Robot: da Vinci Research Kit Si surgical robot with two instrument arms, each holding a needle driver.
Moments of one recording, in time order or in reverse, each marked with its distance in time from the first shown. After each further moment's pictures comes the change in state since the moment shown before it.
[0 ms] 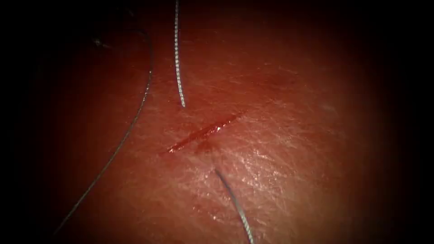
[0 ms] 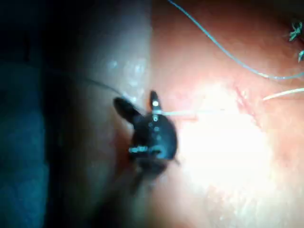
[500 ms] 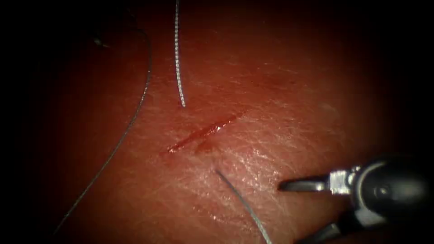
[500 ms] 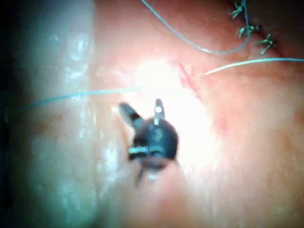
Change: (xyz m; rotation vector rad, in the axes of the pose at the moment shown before) right arm -0.002 0.008 -0.006 -0.264 0.026 0.011; left arm 0.000 0.000 0.000 -0.003 0.000 0.000
